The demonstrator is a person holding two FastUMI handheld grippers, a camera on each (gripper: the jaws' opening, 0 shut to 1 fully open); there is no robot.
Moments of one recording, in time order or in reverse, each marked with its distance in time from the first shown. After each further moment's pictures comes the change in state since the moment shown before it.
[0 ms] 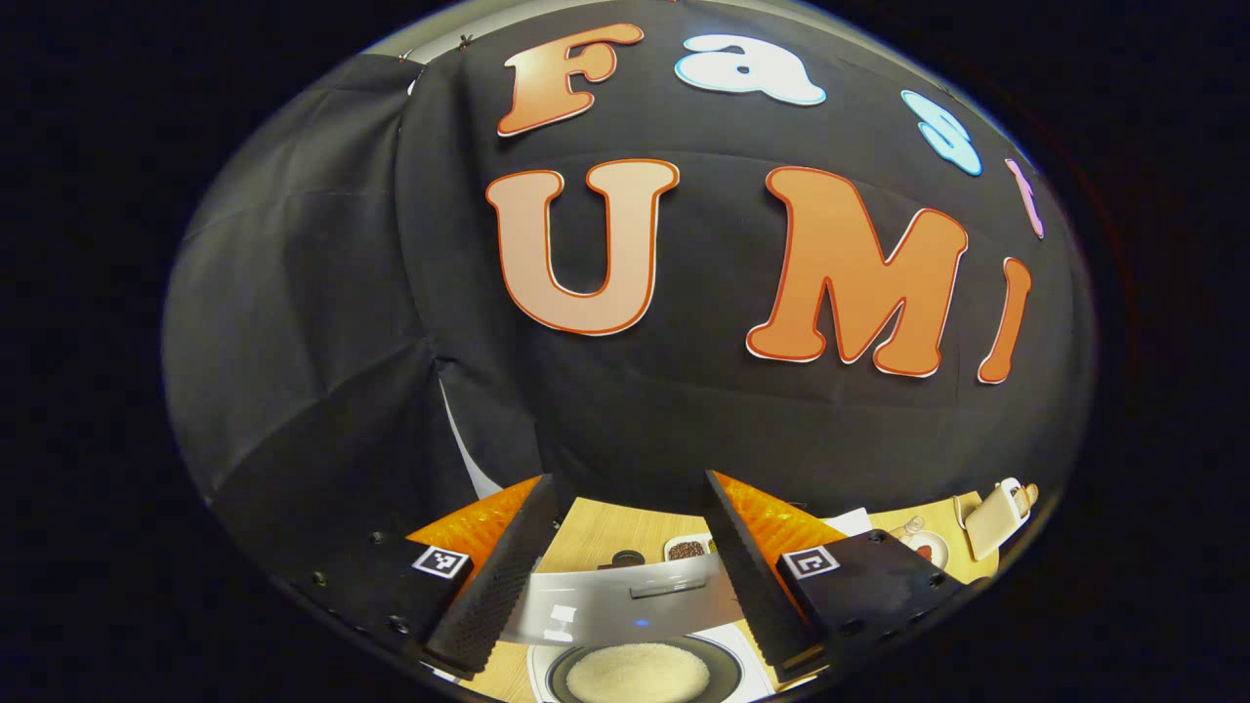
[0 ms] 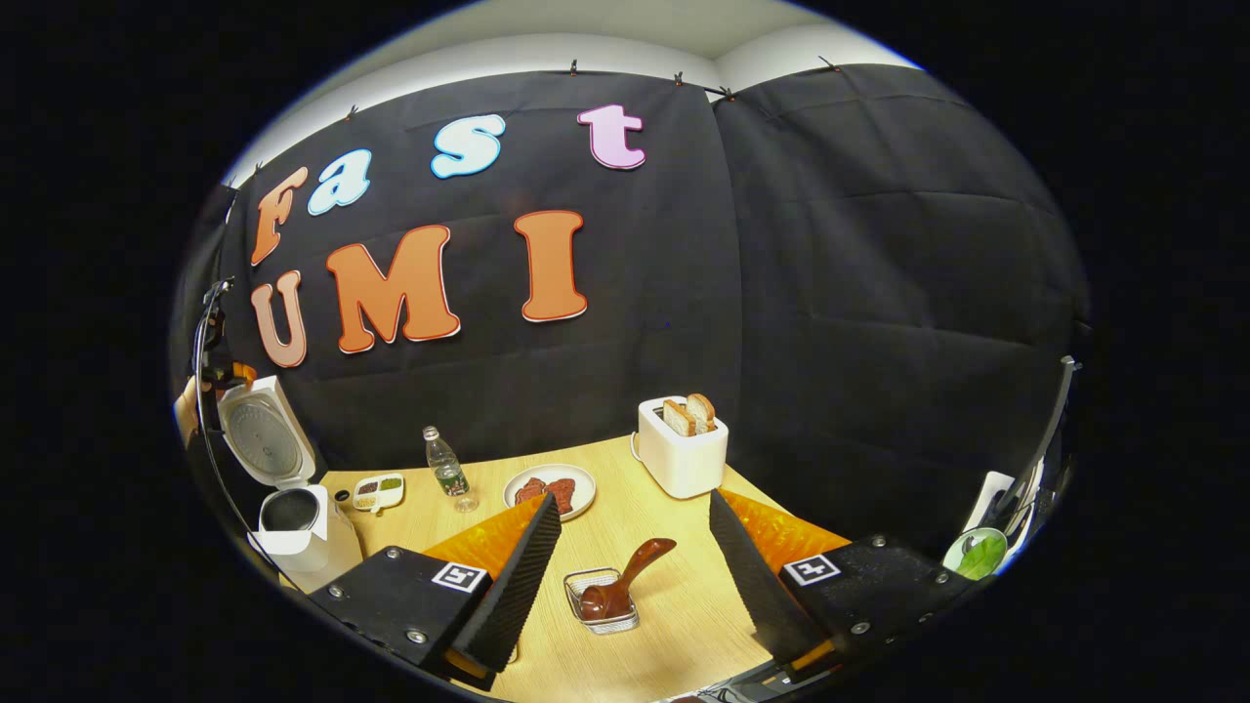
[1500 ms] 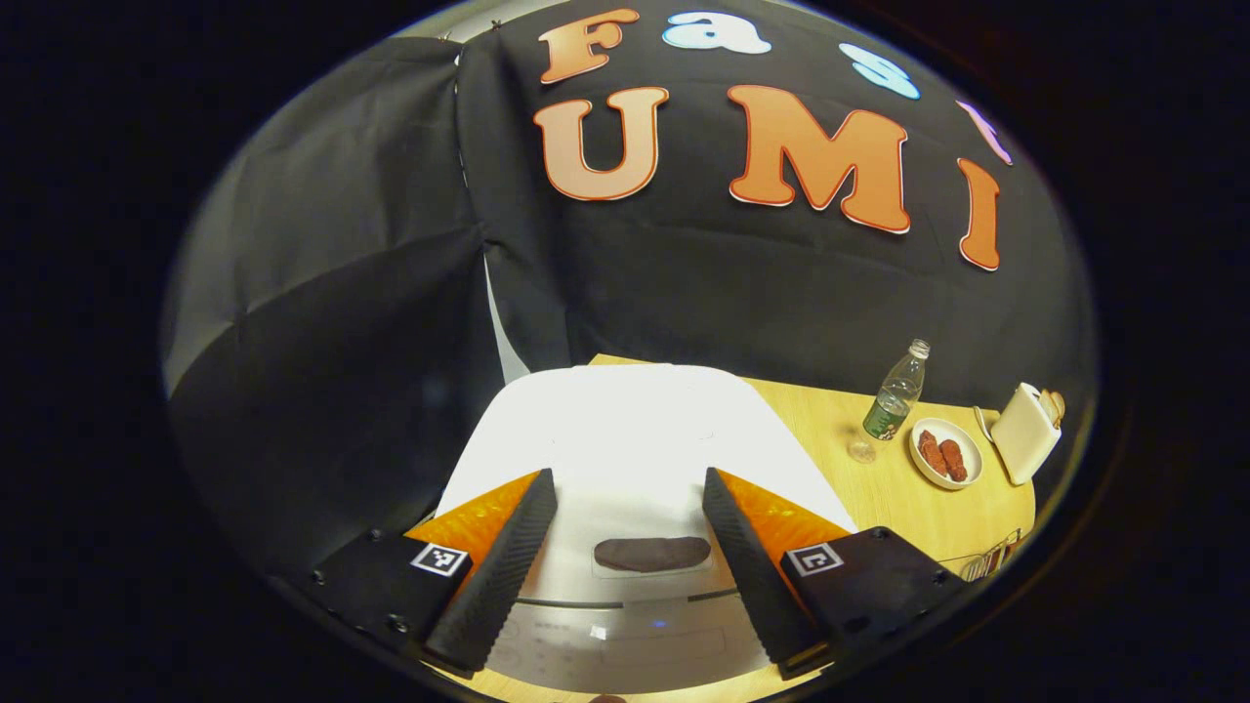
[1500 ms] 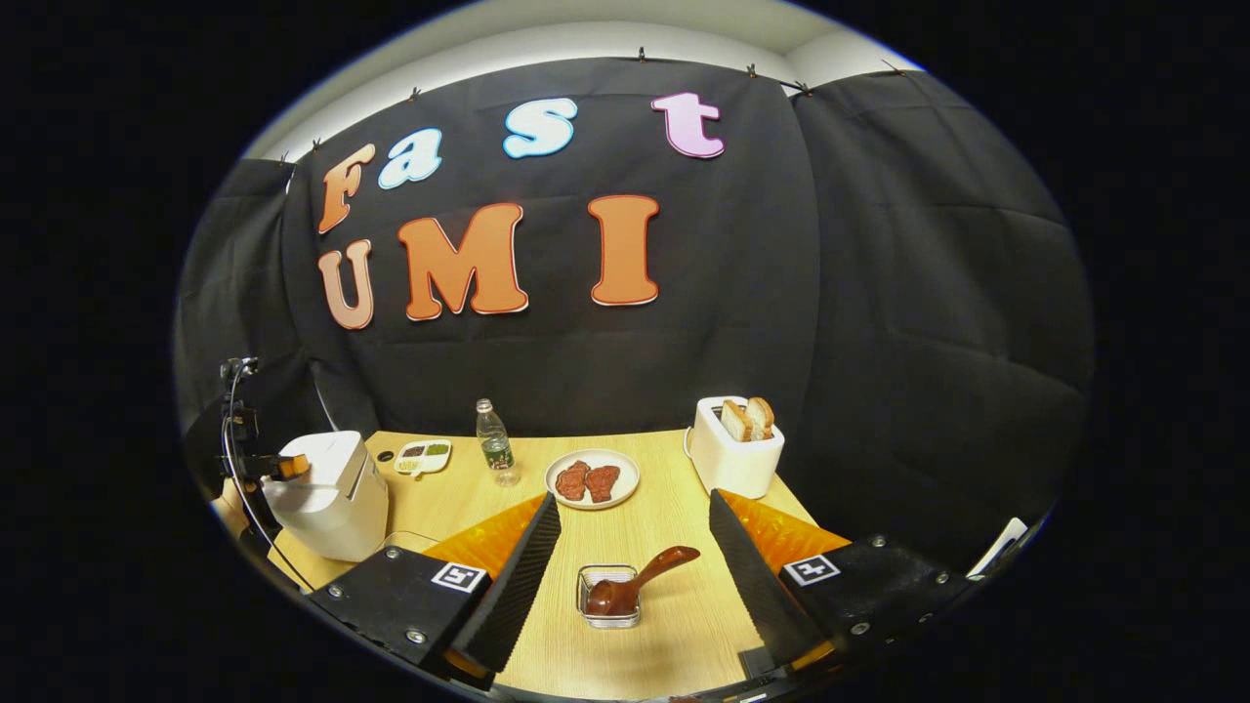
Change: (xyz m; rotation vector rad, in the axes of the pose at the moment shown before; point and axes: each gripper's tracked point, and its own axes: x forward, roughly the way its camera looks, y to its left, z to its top) left arm -0.119 -0.024 -0.257 -0.012 0.136 0.122; right arm 0.007 0.011 -0.003 -0.119 0.051 0.232
